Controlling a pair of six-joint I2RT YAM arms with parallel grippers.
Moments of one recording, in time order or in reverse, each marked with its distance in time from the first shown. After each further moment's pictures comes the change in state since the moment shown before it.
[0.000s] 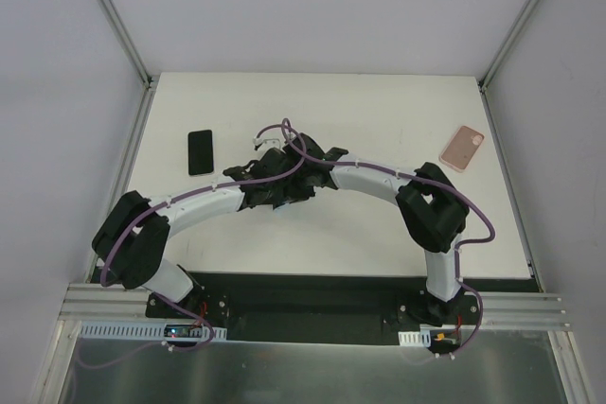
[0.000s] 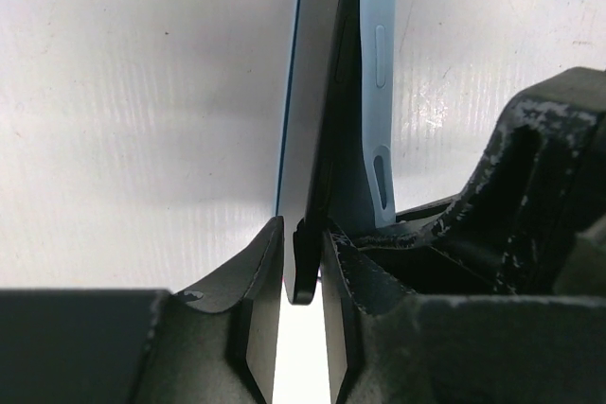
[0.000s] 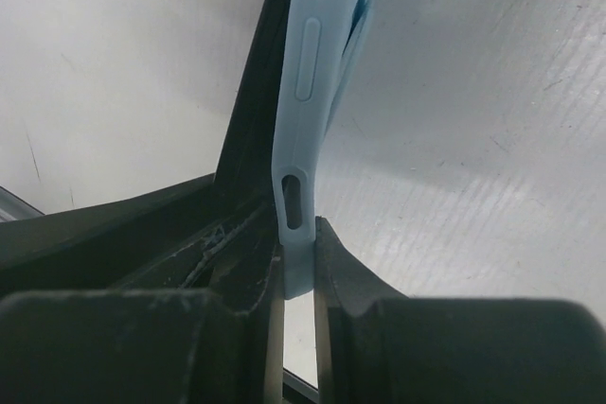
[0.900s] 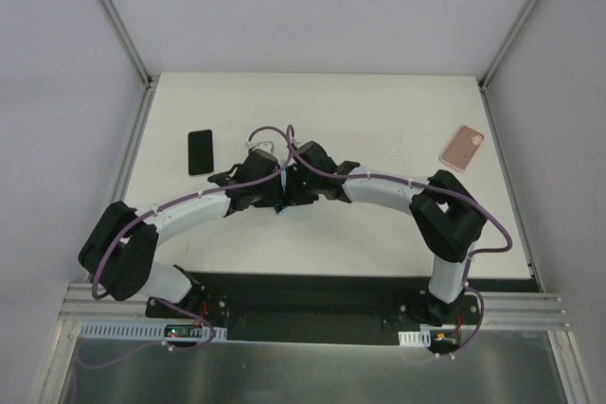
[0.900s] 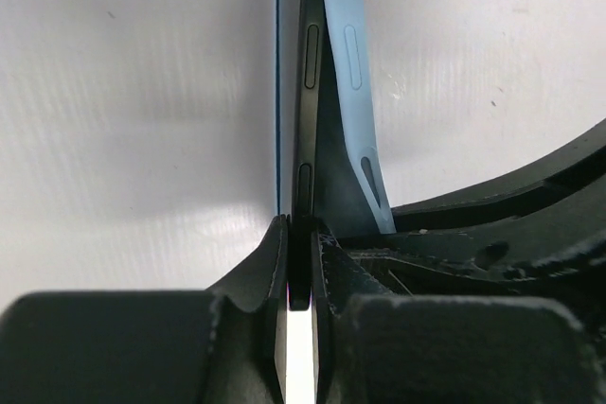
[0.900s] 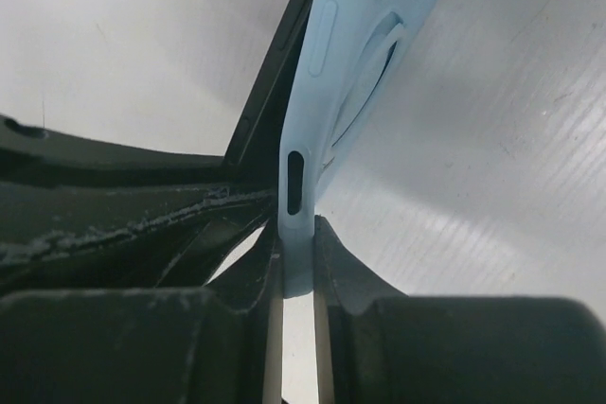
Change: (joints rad) left arm 0.069 -0.085 -0.104 0.132 0.149 0.032; right arm -0.008 -0.107 -0.195 0.220 0.007 -0.072
